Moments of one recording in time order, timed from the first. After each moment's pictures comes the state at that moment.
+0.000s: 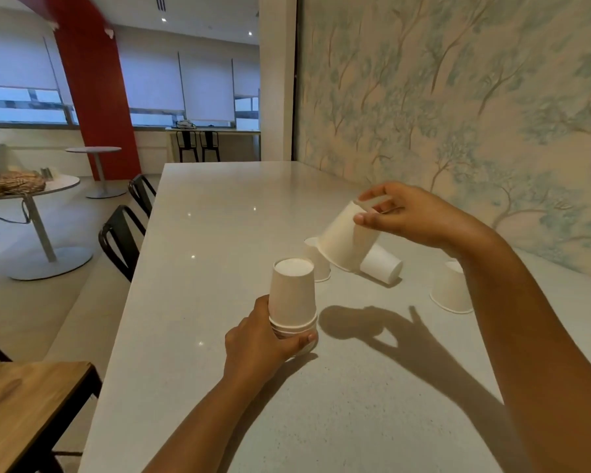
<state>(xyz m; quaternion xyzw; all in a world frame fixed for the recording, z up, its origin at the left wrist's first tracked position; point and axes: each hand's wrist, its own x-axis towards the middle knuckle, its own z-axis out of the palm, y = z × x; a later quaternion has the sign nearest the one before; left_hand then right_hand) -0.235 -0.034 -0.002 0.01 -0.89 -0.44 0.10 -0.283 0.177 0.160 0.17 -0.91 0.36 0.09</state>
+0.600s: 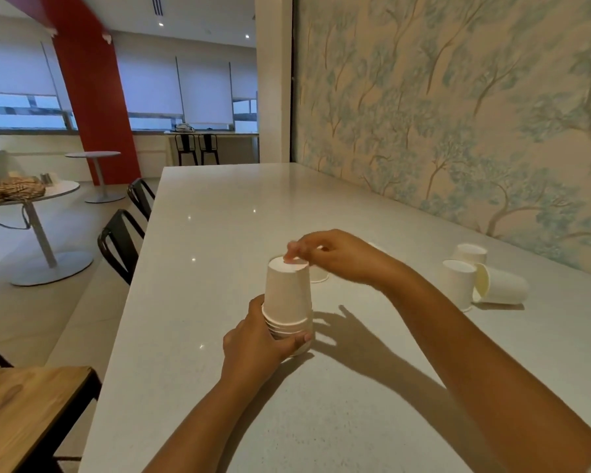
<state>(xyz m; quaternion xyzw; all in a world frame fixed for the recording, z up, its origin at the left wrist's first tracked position) -0.237 -0.035 -0.005 0.02 -0.89 -0.43 0.12 -0.285 0.112 0.115 0.29 -0.89 0.35 -0.01</state>
